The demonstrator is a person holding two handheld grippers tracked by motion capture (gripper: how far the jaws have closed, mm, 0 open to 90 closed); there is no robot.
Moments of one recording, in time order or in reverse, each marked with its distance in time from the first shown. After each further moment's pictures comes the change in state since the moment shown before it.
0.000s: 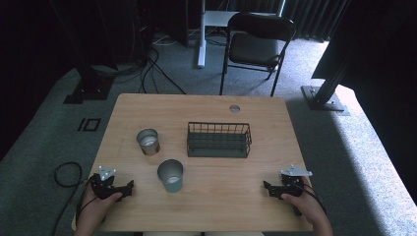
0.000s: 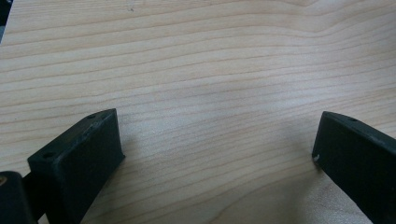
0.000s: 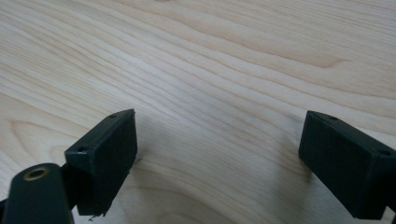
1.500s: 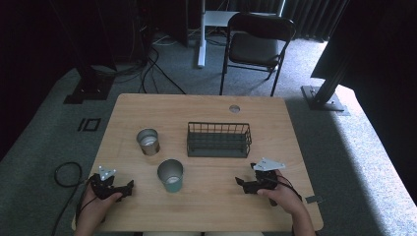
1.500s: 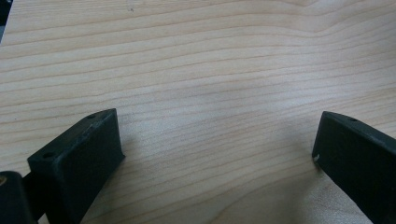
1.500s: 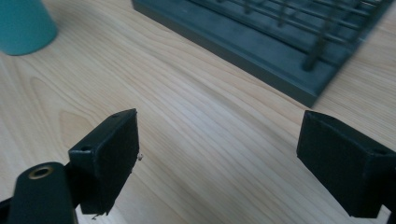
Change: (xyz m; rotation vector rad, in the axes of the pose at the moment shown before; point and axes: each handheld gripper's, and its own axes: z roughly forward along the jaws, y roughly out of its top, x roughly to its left) left arm 0.000 0.000 0.000 0.000 0.000 0.000; right arm 0.069 0.052 0.022 -0.095 0.216 -0.162
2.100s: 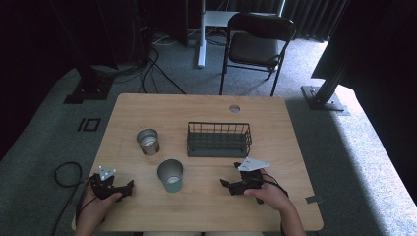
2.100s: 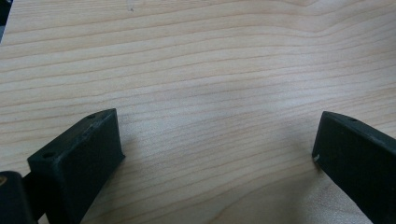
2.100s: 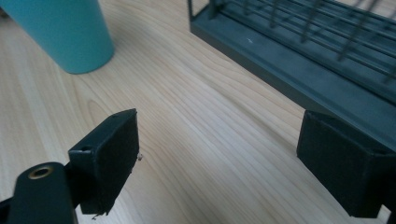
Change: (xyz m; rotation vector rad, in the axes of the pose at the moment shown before) left arm 0.000 0.000 0.000 0.000 0.000 0.000; right arm 0.032 0.022 0.024 -0.028 0.117 -0.068
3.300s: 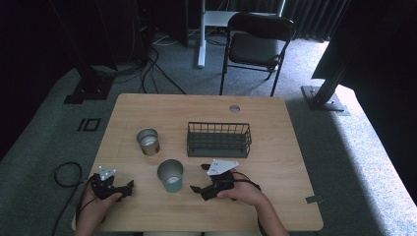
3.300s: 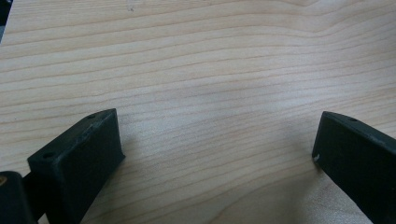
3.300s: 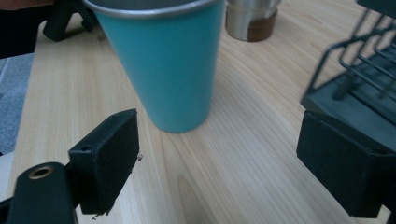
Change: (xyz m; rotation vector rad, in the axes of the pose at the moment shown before) left arm 0.000 0.000 0.000 0.000 -0.001 -0.001; right arm 0.058 0.043 0.051 -0.062 0.217 -0.167
